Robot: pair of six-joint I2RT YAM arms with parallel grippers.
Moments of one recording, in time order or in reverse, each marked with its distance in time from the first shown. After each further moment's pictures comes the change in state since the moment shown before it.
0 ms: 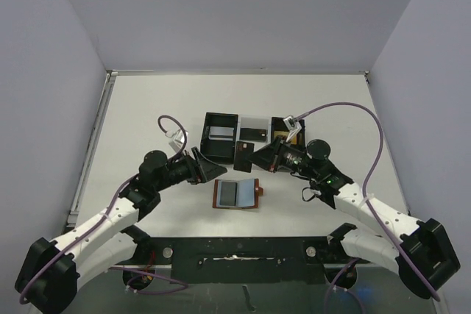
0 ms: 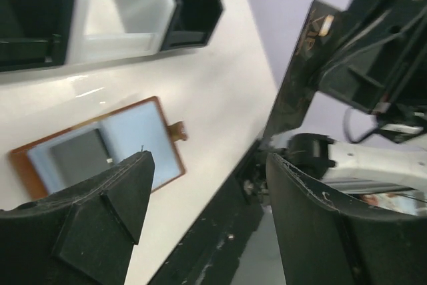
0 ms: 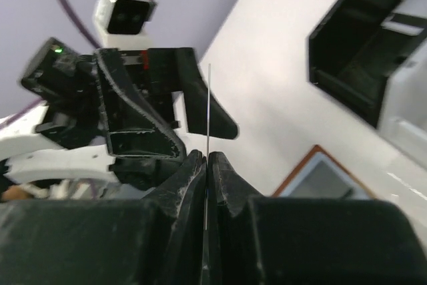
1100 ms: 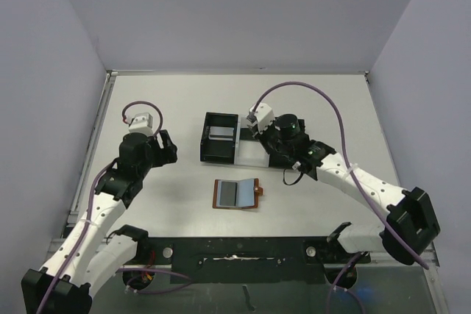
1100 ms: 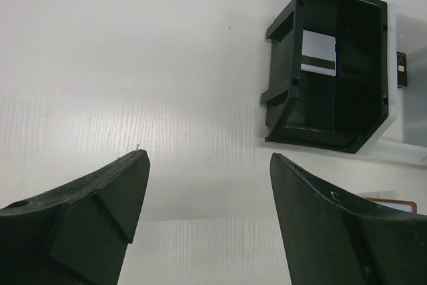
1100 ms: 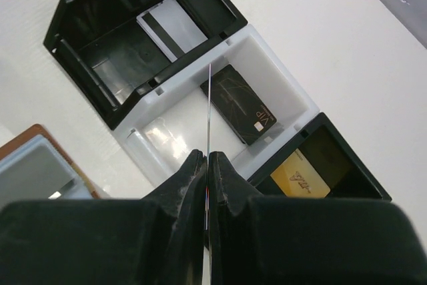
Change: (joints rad) left arm 0.261 -0.075 0.309 -0.739 -0.600 0.584; right arm 0.095 0.211 0.413 -0.627 0.567 -1.097
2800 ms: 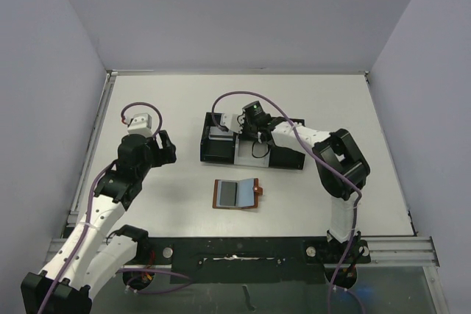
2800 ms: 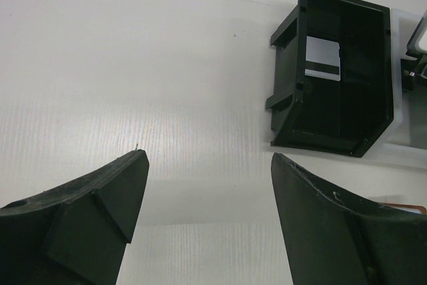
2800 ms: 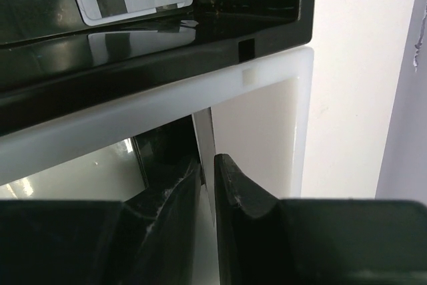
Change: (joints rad) left arm 0.002 -0.029 -0.008 0.009 -0.025 0.028; right arm -0.065 0.688 0.408 -0.093 0.074 -0.681
